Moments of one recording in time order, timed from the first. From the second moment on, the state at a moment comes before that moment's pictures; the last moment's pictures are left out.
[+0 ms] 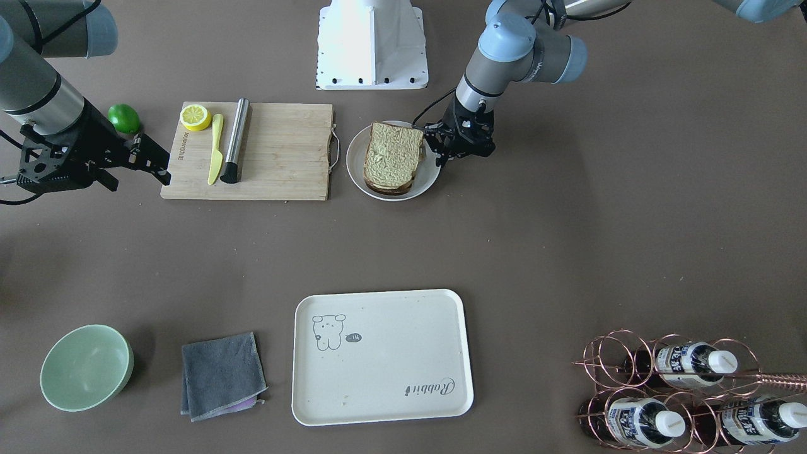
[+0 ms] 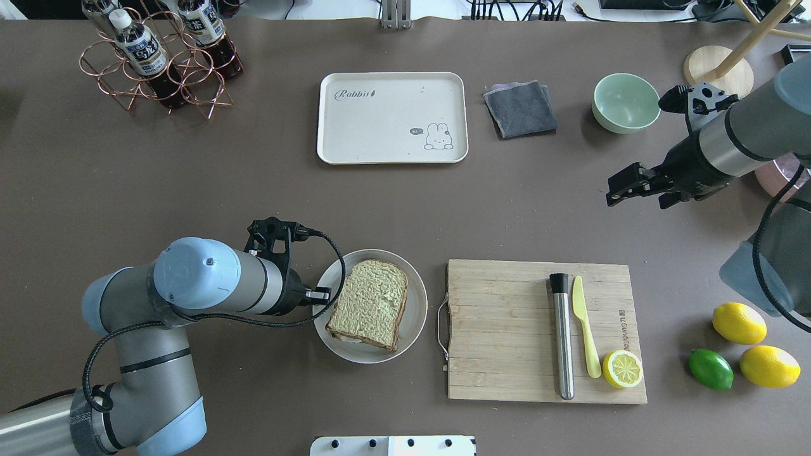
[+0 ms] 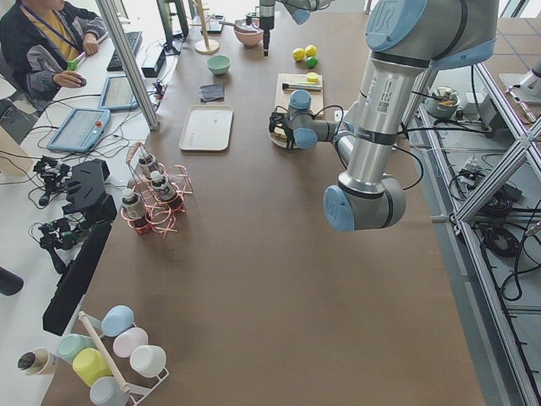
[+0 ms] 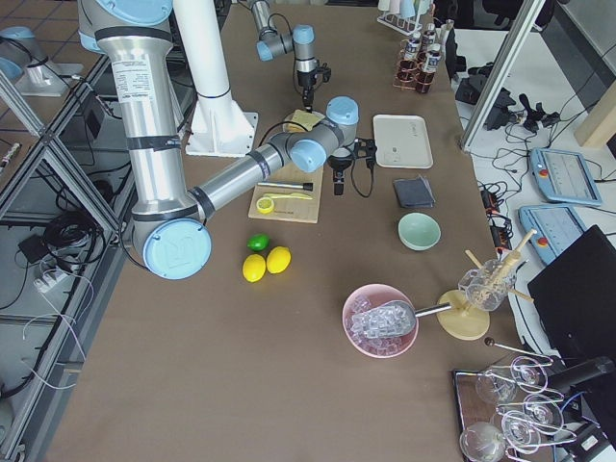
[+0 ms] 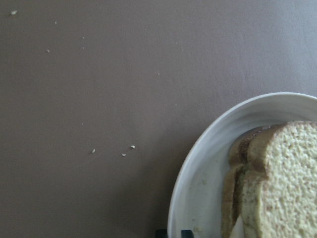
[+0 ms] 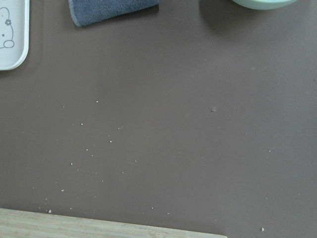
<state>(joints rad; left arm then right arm) -0.39 -1.95 -1.78 -2.02 -1.79 -1.24 0.92 -1.43 1.96 -1.40 2.22 0.91</state>
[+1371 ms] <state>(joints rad) -0.76 -2.21 -1.49 -2.02 -2.05 -1.26 0.95 -1.43 1.95 -1.40 2.25 0.91</state>
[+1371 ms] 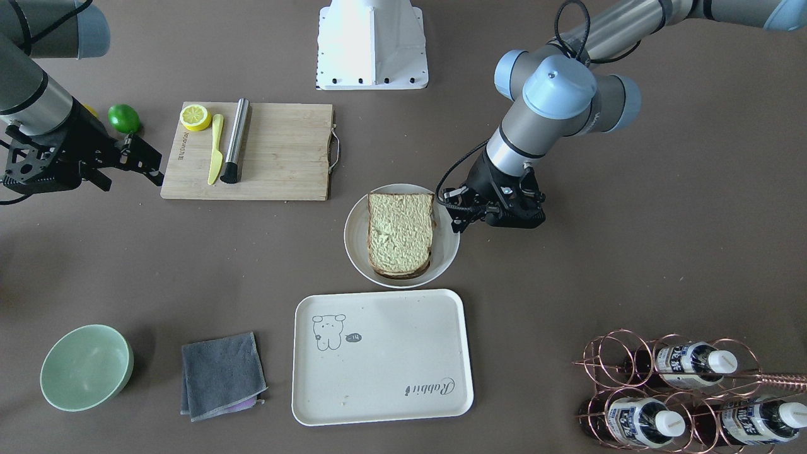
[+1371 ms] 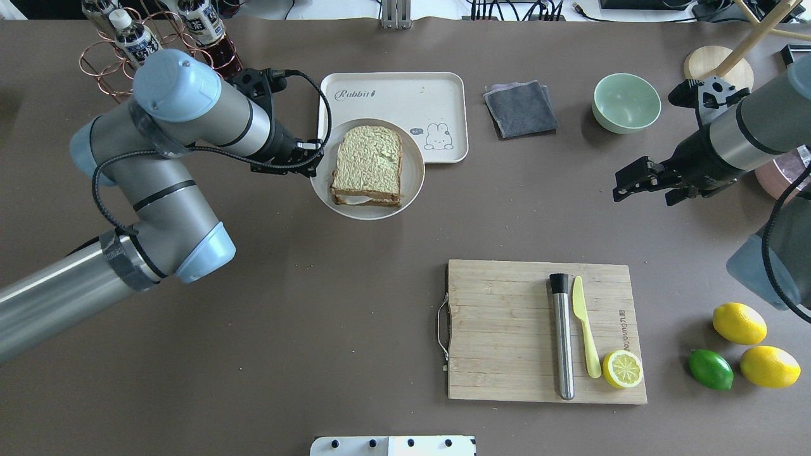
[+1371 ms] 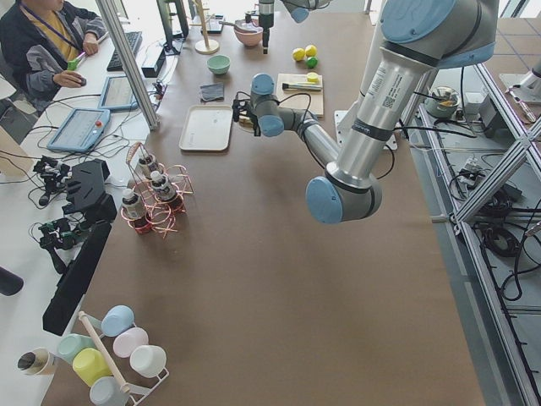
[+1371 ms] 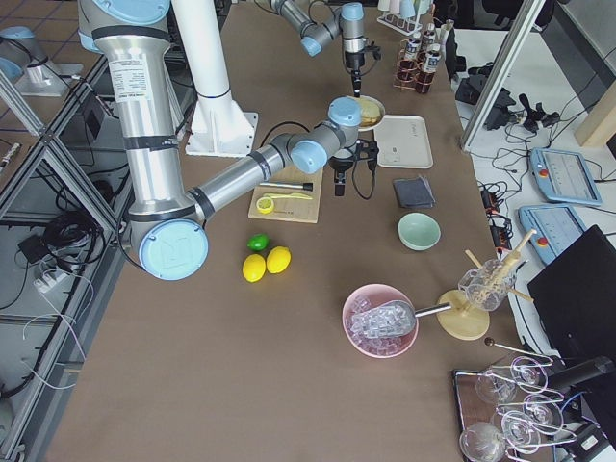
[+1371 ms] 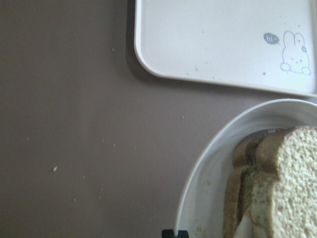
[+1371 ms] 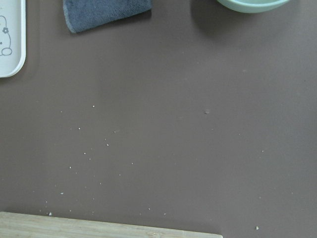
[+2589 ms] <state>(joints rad) -0.84 -2.57 -0.80 -2.30 -2.08 -1.23 0.95 -1.43 1.94 -1.40 2.25 0.91</state>
